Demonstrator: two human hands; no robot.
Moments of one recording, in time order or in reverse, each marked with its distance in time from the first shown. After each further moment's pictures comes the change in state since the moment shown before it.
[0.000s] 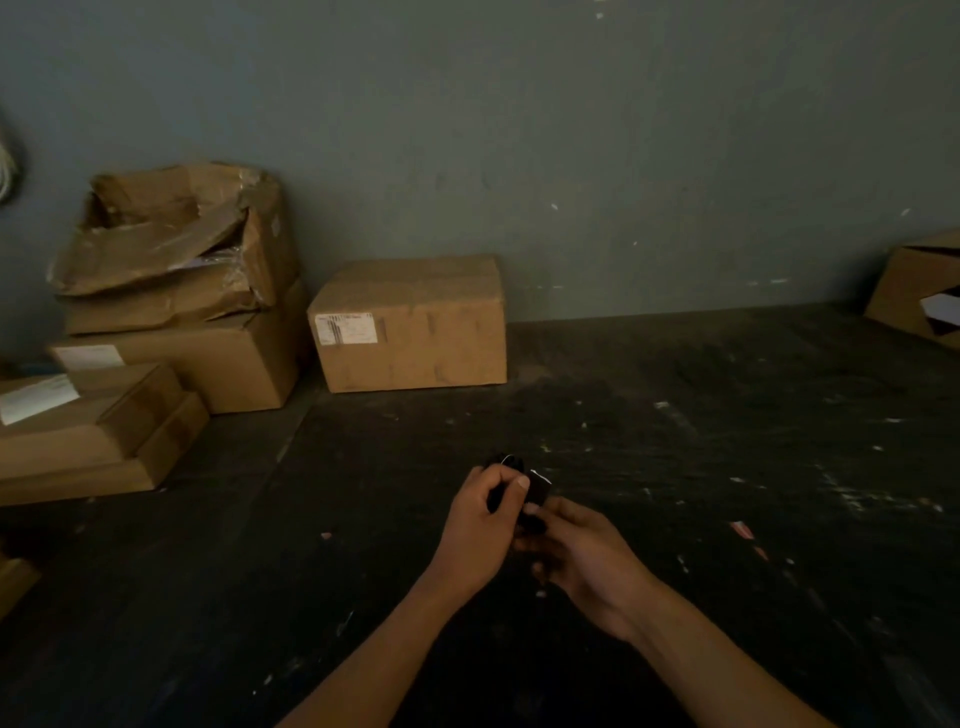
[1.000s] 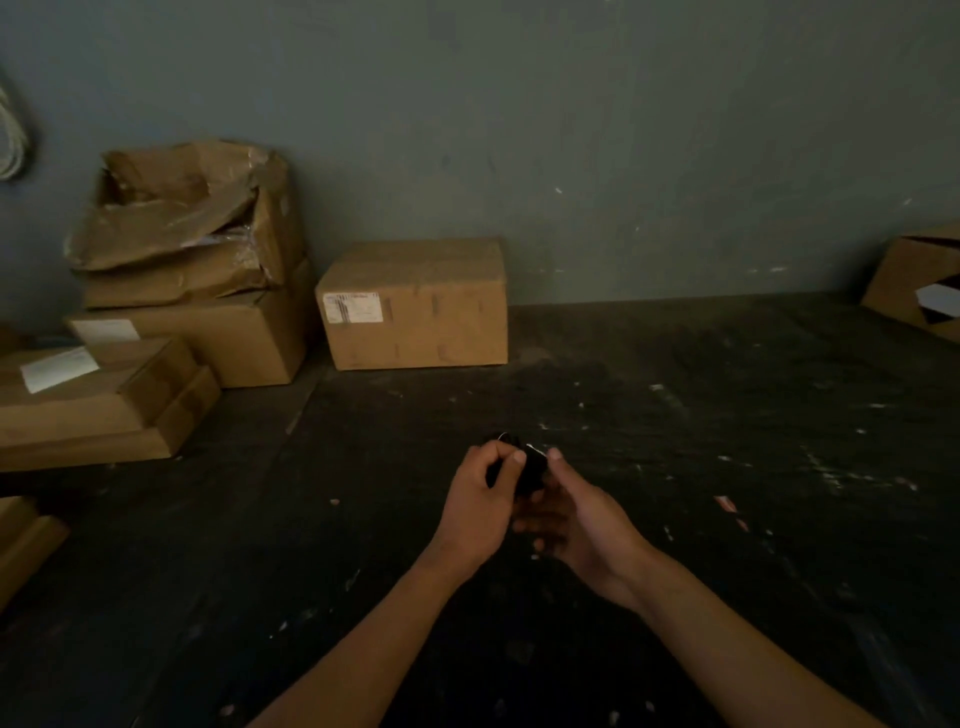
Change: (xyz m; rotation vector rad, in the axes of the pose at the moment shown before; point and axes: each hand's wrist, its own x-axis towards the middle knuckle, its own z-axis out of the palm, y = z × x) left_hand -0.025 0.016 0.001 -0.014 0.043 -0.053; right_hand -0.027 -0.004 0.002 -0.084 0.030 0.012
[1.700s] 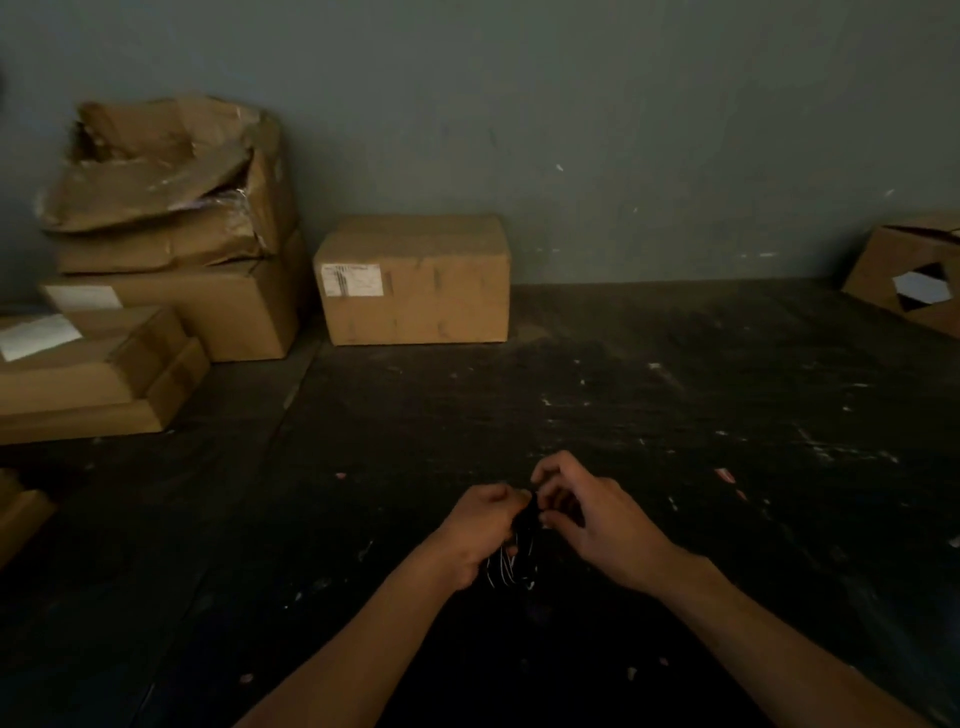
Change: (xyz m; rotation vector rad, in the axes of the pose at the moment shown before) left_hand -0.017 -0.044 -0.030 -0.187 -0.318 -0.589; right_hand -0.012 0.017 0.009 -1.160 -0.085 -0.452
